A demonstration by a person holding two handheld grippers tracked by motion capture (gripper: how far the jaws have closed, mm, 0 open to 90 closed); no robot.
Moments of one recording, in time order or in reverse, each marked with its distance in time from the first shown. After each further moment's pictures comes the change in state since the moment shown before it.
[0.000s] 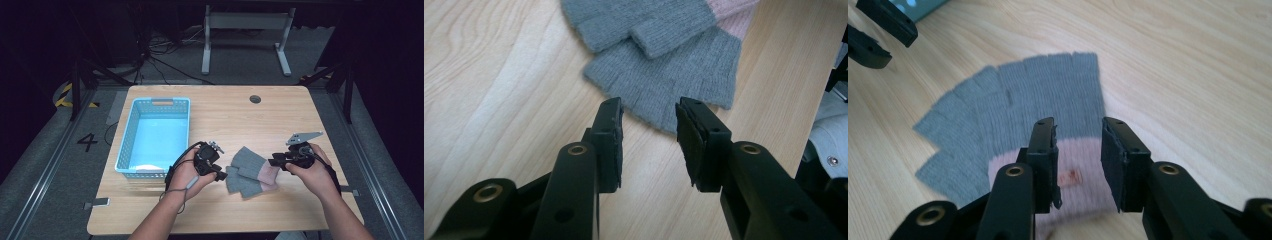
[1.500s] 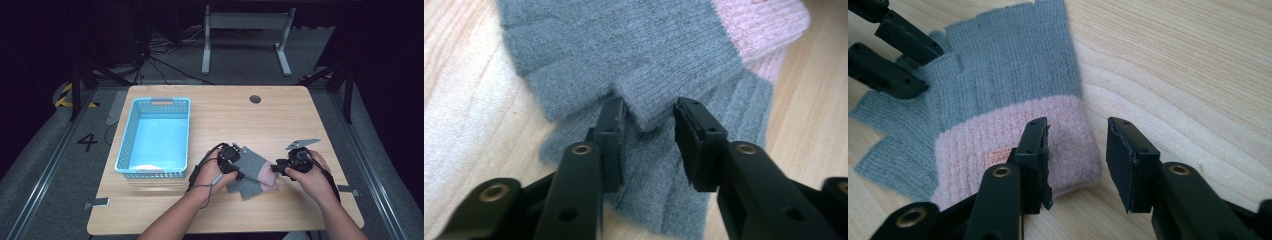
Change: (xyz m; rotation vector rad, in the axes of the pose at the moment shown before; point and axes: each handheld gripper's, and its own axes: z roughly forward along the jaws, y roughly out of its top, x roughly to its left) left arm -0.004 0.033 0.066 0.039 -0.003 0.006; right arm -0.010 -0.026 0.020 0.062 -0.065 0.114
